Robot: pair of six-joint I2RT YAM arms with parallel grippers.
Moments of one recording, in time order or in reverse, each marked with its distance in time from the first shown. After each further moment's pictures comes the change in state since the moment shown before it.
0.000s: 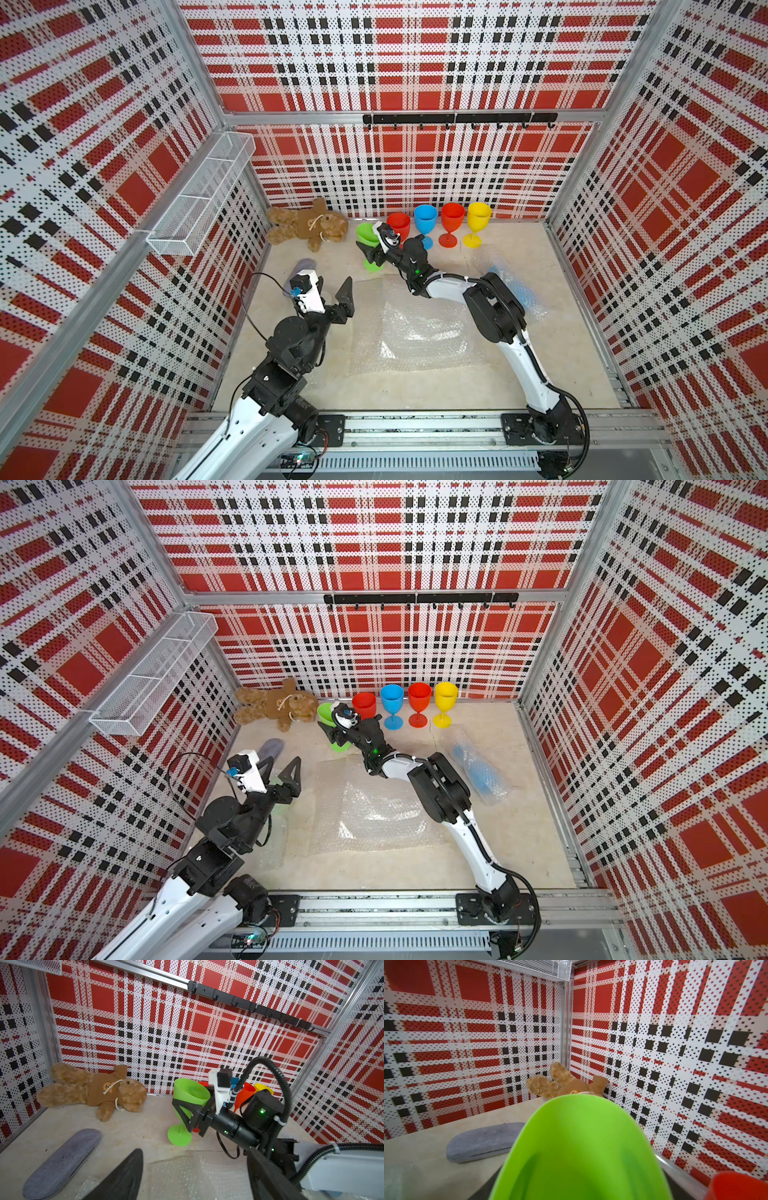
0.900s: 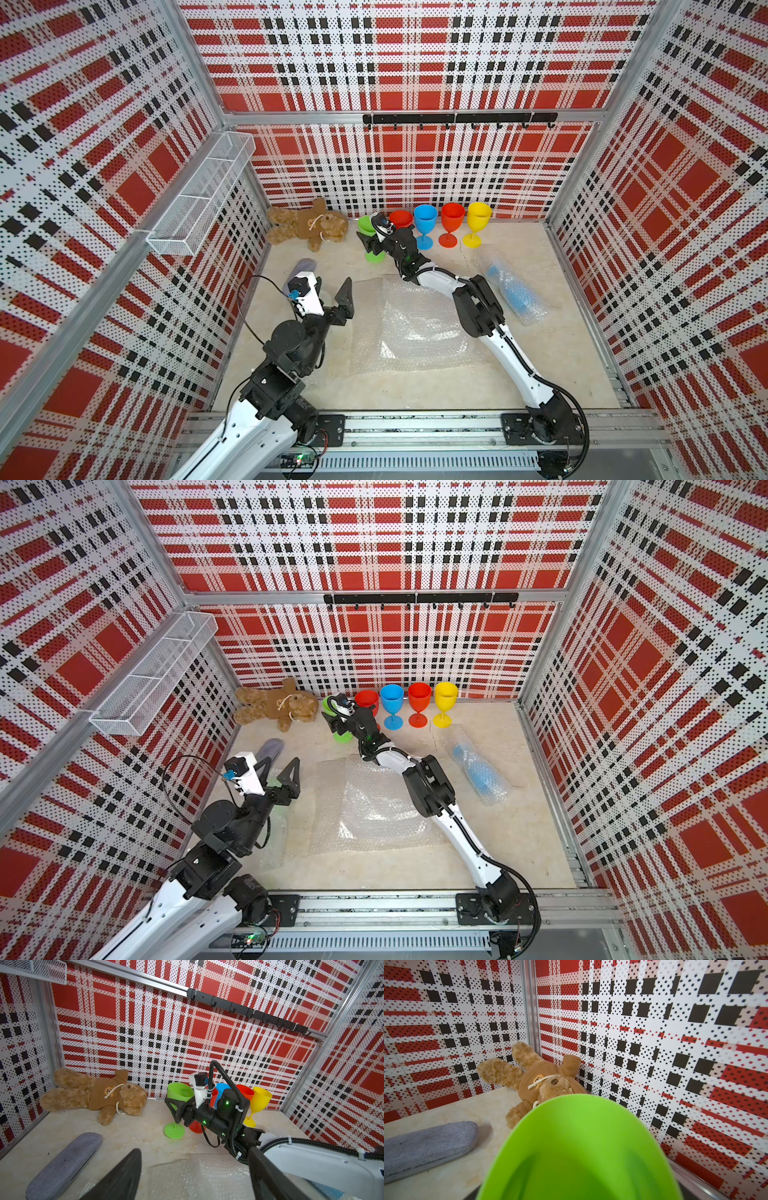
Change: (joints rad) left arm -0.032 -0.025 0.000 0.000 -0.039 0.014; right arm -0.039 0.285 0.468 -0.283 0.055 0.007
